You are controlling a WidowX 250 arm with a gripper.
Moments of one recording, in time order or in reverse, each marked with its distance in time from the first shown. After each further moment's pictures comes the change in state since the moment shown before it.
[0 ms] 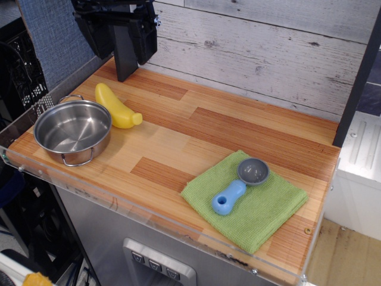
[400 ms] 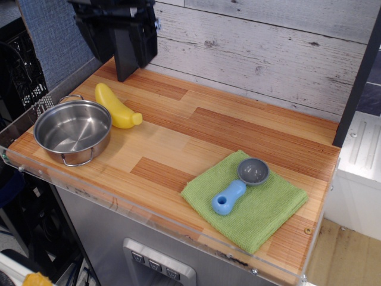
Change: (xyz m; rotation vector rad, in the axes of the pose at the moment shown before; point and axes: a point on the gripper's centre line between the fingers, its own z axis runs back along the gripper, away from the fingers) arm -0.001 0.000 -0.008 -0.011 0.025 0.007
